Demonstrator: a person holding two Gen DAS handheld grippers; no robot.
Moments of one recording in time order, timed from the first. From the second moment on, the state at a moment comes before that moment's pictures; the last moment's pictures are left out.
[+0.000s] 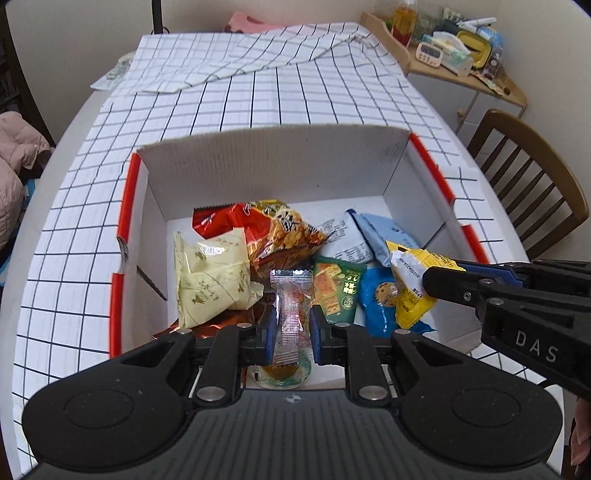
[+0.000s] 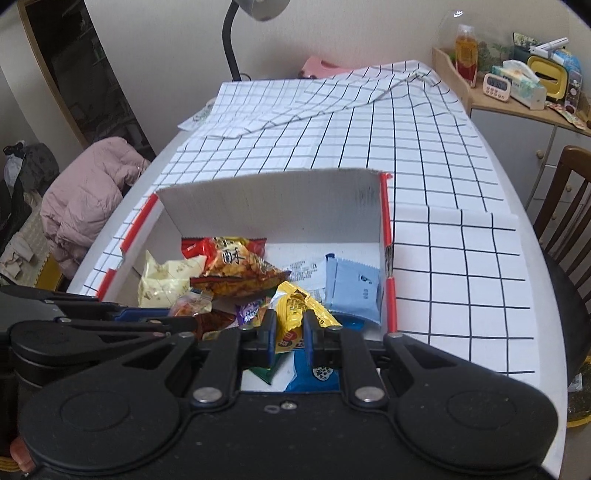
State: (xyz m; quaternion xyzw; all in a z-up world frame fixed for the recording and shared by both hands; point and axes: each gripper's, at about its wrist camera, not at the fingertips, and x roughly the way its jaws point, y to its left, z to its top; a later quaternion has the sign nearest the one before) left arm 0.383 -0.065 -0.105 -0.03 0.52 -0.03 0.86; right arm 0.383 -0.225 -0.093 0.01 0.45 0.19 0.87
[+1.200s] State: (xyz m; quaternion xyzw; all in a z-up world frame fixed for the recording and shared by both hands) left arm 0.381 -0.056 -0.130 -0.06 0.53 -0.03 0.85; right arm 0.387 -0.224 -0.115 0.01 0.47 0.18 0.86
